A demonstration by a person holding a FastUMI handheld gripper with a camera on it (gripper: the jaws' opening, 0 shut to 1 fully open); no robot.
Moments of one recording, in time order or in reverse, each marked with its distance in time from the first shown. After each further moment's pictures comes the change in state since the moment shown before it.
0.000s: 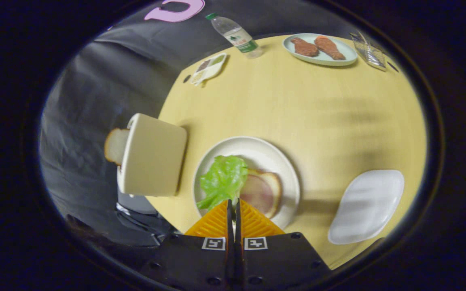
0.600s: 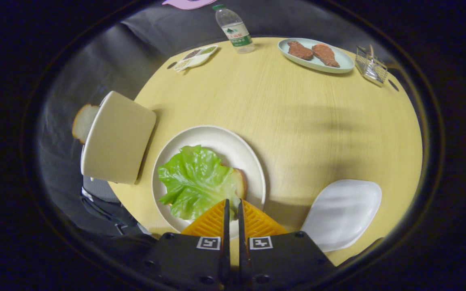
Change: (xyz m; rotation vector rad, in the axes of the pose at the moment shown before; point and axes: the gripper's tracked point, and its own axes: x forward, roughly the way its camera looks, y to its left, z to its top) arm 0.012 -0.030 -0.004 -0.112 0.001 -0.154
